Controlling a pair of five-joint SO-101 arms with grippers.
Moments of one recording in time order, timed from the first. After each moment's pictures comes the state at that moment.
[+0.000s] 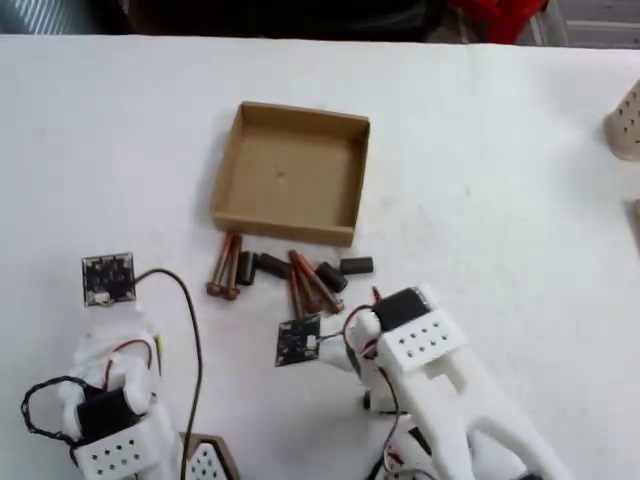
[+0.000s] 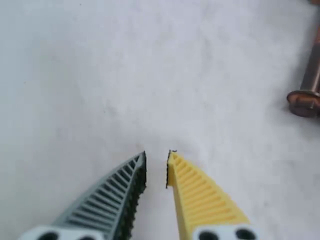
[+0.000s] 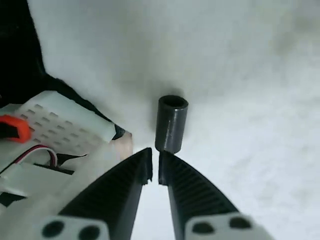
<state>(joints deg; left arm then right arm) -28.8 -103.9 95.6 71.9 -12.2 -29.4 -35.5 62.9 87.0 64.3</state>
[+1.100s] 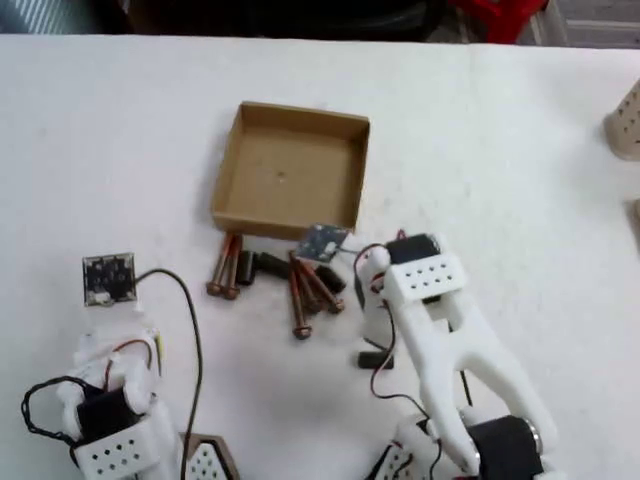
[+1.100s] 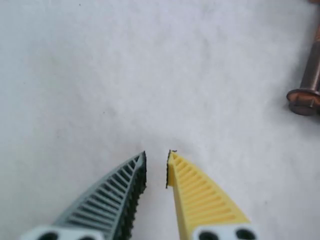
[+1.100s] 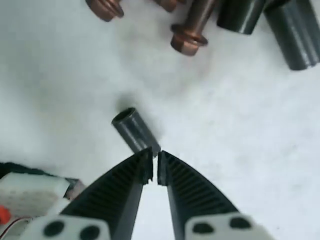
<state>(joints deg) -28.8 -103.9 95.6 71.9 -12.2 -18.9 -20.3 42.0 80.4 47.8</state>
